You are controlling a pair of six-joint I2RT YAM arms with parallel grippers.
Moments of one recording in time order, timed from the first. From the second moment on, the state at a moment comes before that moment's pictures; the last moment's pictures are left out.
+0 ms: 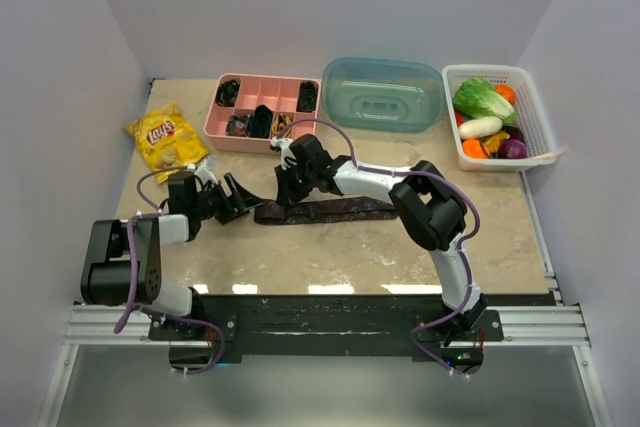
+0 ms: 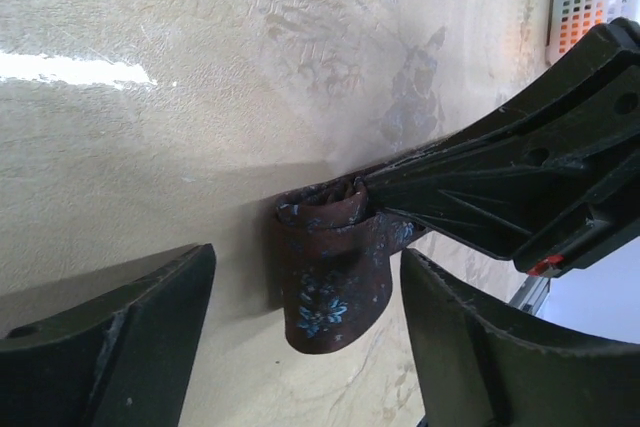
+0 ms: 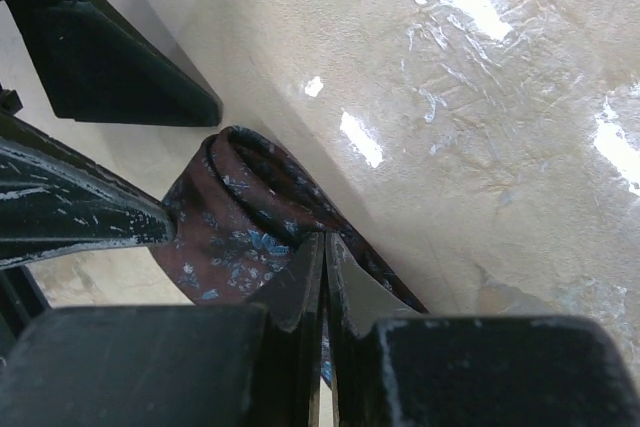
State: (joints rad) left arm 0.06 1.46 0.41 0.34 0.70 -0.59; right arm 0.80 2.14 1.49 -0.14 -0.34 0.29
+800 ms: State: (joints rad) left arm 0.03 1.63 0.36 0.60 0.81 -0.70; right arm 0.80 2.13 1.46 -0.10 -0.31 0.29
